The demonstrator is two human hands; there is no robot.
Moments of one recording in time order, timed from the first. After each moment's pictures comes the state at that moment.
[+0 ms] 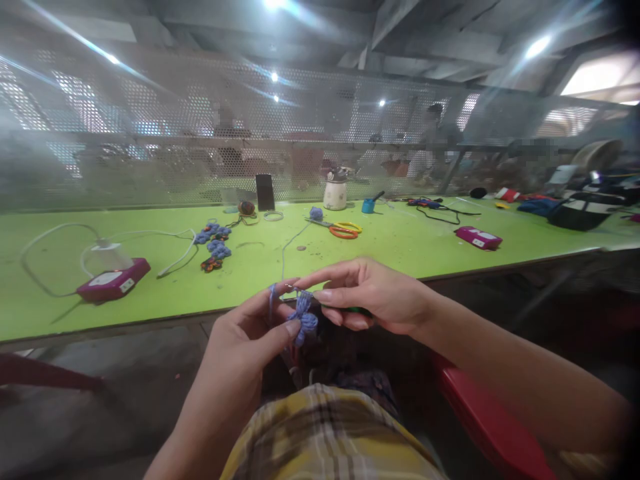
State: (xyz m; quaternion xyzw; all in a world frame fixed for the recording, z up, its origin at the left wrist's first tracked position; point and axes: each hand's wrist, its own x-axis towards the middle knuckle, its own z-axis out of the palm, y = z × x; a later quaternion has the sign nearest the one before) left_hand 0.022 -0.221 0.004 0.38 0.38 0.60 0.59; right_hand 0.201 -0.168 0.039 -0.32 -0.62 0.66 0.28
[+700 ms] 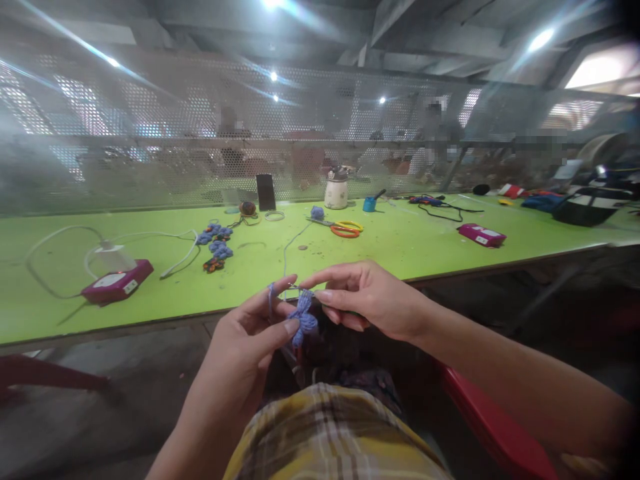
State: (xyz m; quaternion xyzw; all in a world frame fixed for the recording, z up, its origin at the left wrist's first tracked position) left_hand 0.020 -0.217 0.002 0.34 0.37 0.61 0.61; right_hand 0.193 -0.175 0.030 -0.37 -0.65 0.58 0.34
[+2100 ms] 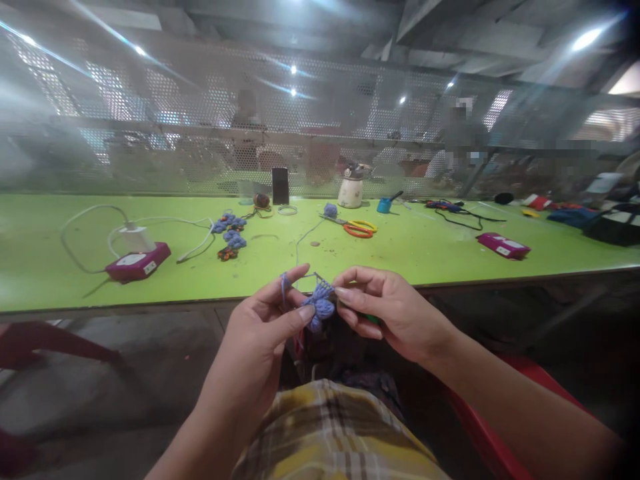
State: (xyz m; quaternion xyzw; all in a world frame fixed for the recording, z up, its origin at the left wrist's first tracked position) left_hand 0.017 -0.217 -0.001 0.32 0.33 0.62 0.63; right_hand 0.190 -0.183 0.013 -0.33 -0.56 0.64 0.40
